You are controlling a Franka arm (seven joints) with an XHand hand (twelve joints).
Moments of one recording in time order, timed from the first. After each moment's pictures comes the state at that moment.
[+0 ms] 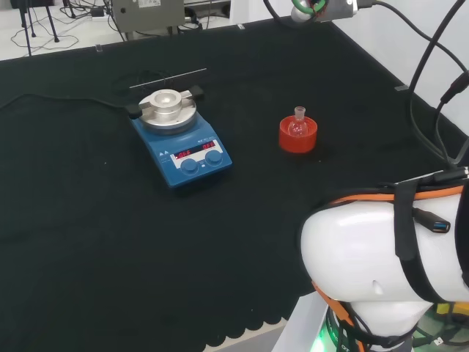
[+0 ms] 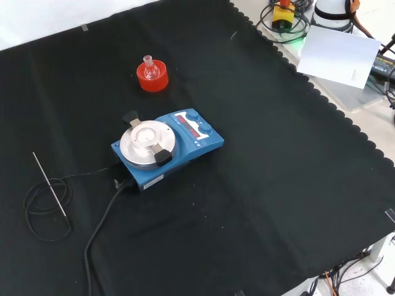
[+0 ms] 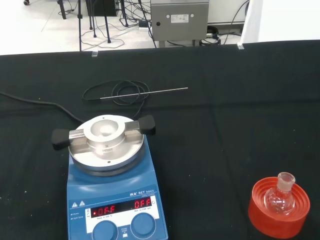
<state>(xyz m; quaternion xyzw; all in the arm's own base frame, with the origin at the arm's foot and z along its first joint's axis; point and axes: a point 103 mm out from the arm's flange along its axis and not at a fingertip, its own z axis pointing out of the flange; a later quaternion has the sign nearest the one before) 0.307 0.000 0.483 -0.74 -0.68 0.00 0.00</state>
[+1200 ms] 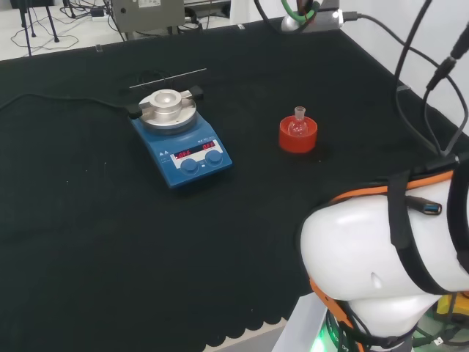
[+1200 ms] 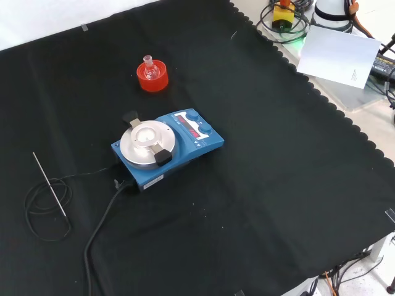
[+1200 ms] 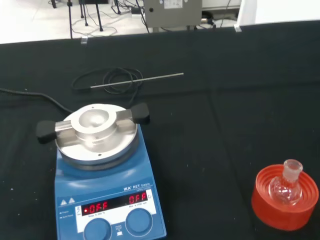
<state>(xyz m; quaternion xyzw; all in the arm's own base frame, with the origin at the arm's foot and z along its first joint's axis) 0.340 -0.007 0.446 -0.75 -0.66 0.01 0.03</state>
